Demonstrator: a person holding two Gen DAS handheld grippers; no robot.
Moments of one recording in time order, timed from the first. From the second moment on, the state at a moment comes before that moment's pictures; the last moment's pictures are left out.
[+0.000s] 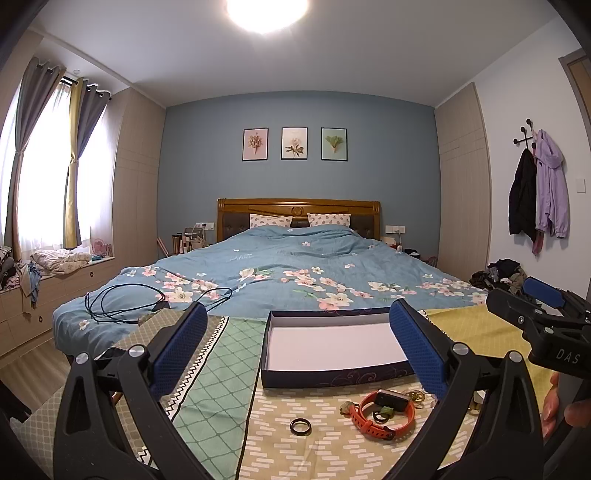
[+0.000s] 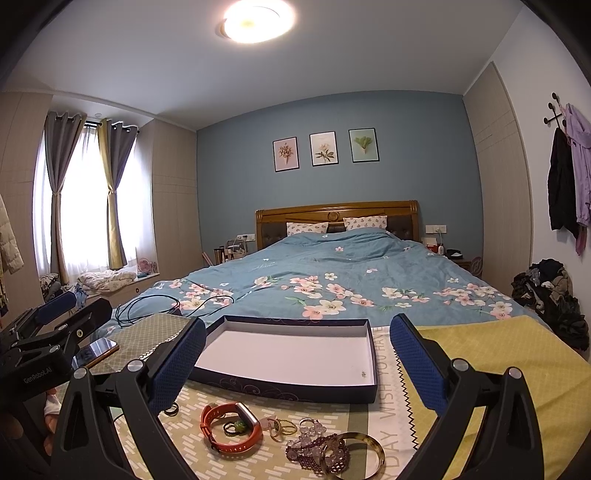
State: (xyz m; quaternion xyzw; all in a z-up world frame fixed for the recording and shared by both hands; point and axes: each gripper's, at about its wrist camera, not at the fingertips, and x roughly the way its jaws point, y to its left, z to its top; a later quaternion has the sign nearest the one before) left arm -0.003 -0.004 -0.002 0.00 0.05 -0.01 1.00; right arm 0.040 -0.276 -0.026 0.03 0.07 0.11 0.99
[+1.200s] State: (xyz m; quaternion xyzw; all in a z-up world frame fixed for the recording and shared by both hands) left arm 0.042 -0.012 -0.034 0.01 0.17 -0.07 0.98; right arm 0.085 -0.305 -0.056 0.02 0.23 0.12 0.97
